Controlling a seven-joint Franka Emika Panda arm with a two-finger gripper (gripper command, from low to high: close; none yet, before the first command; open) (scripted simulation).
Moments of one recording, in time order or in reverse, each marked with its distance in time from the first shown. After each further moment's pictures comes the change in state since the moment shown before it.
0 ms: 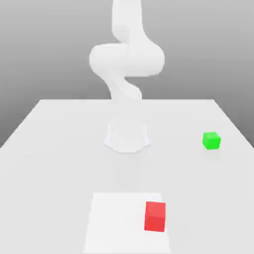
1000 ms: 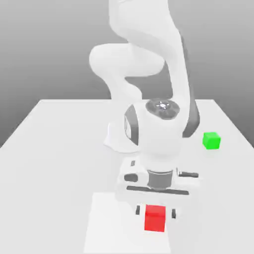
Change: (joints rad) arm 0.055 1.007 0.071 -0.289 -0.114 0.576 0.342
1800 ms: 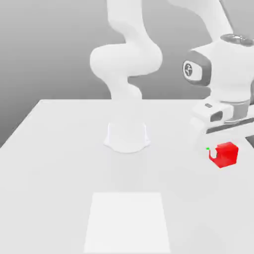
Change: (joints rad) arm 0.425 -0.497 0.268 -0.125 0.371 -0.319 -0.258
